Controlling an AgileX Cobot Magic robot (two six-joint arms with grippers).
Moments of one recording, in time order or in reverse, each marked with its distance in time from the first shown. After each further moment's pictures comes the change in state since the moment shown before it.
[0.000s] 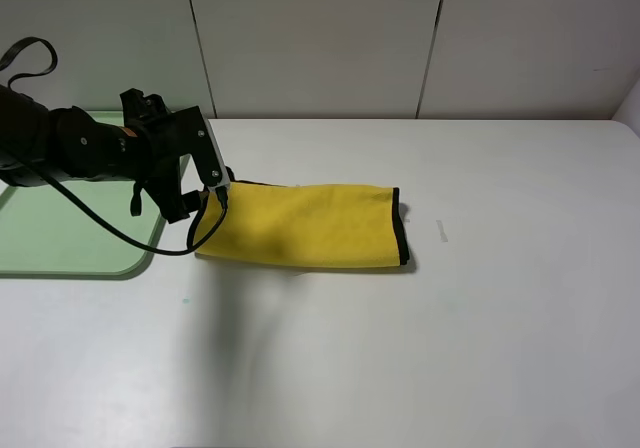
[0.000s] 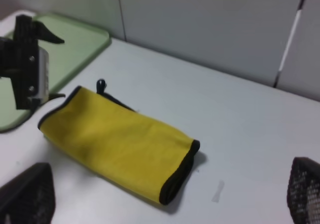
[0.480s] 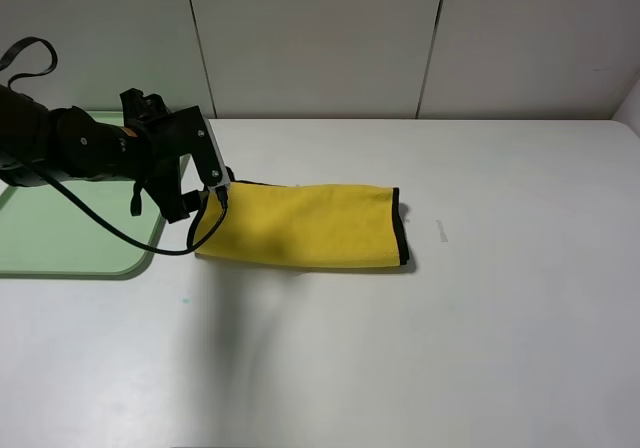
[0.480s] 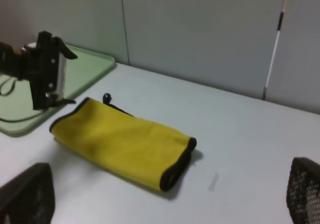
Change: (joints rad) left arm 0.000 0.000 0.000 0.000 -0.001 0.000; right arm 0.000 -0.409 0.137 -0.031 0.180 0.034
